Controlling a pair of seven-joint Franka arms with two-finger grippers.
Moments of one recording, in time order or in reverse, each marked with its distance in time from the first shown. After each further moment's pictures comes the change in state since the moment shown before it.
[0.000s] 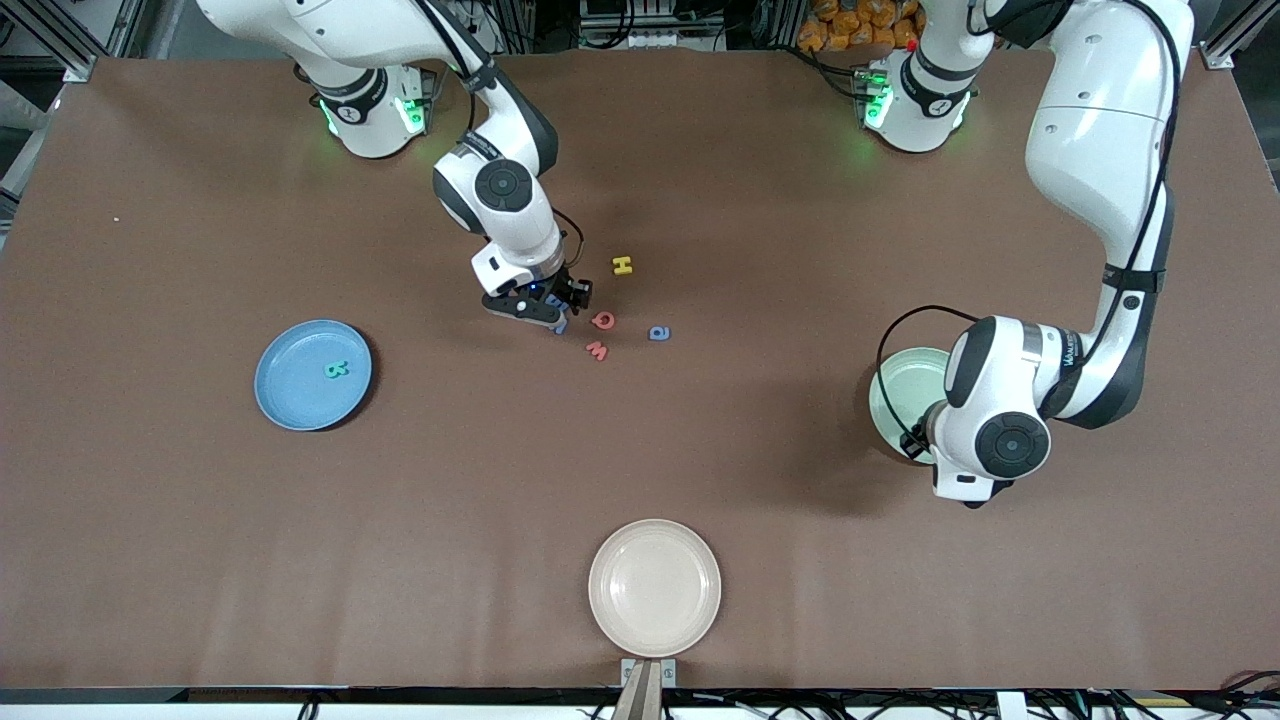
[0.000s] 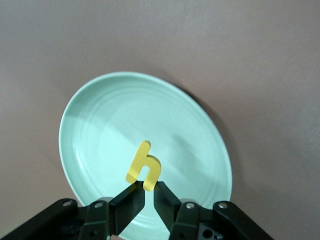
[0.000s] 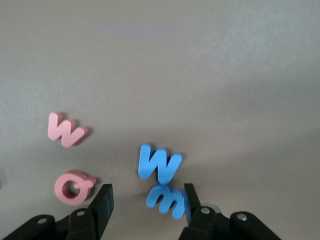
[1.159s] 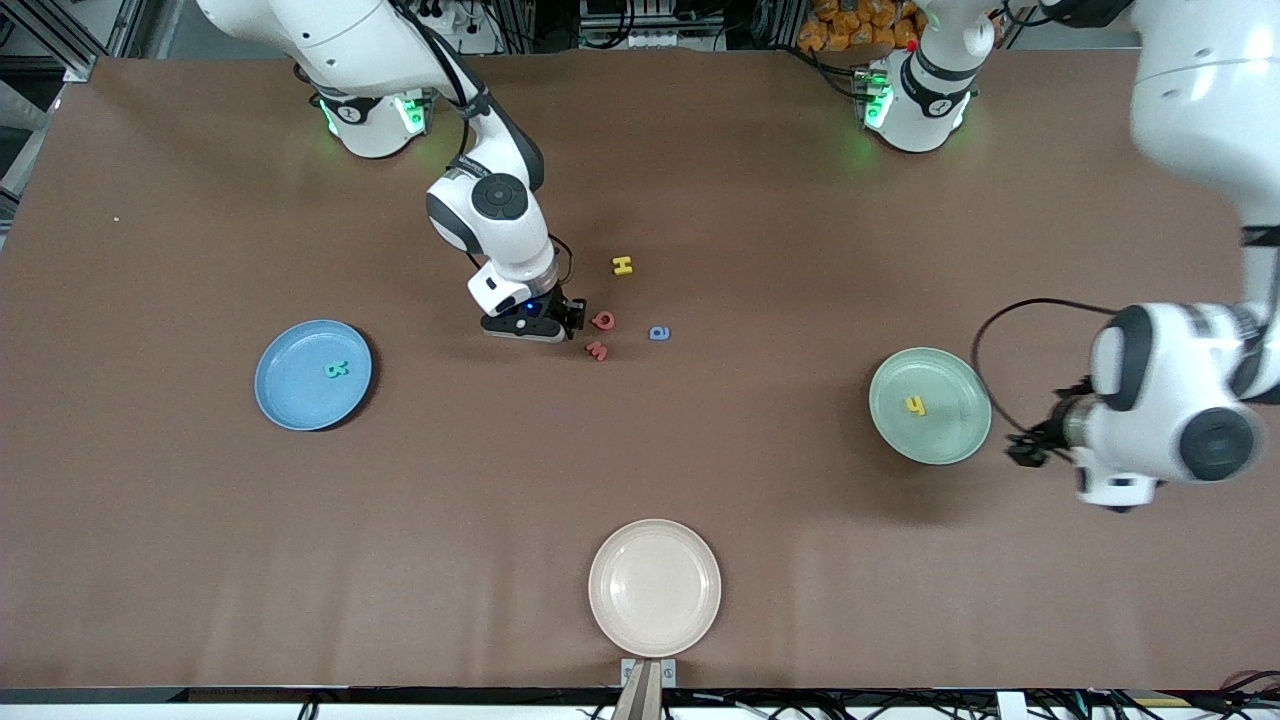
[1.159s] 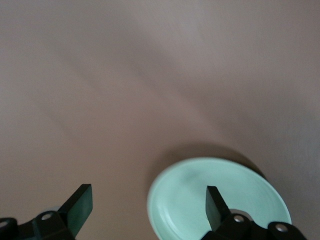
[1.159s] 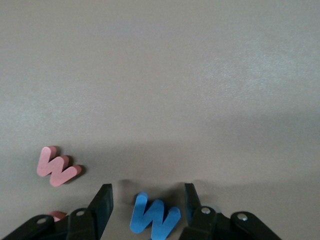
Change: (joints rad) left arm 0.242 -0.133 0.023 0.053 0.005 -0.062 0.223; right arm 0.009 0.071 -0.051 0.007 -0.151 0.134 0.001
